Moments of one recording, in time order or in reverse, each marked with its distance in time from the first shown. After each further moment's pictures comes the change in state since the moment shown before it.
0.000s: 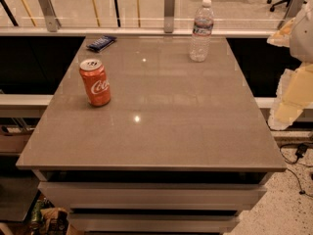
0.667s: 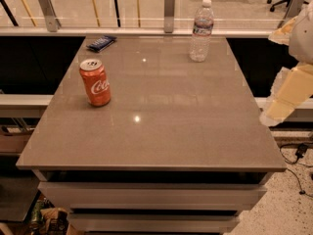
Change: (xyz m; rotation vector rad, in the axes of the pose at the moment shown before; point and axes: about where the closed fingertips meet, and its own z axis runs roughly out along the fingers) arm -0.004 -0.006 0.002 0.047 -0.053 0.050
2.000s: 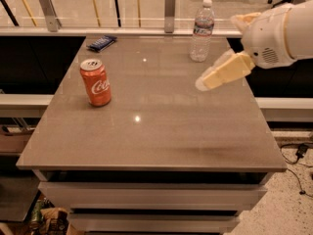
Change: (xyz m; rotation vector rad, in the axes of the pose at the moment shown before) arm -0.090 -0.056 0.047 0.152 -0.565 0.164
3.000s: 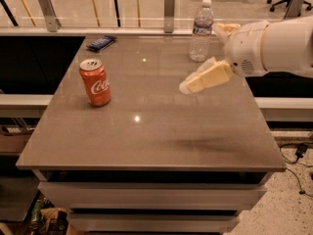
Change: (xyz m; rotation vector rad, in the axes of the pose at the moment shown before) arm -0.009 0.012 0.043 -0.048 -0.146 -0.002
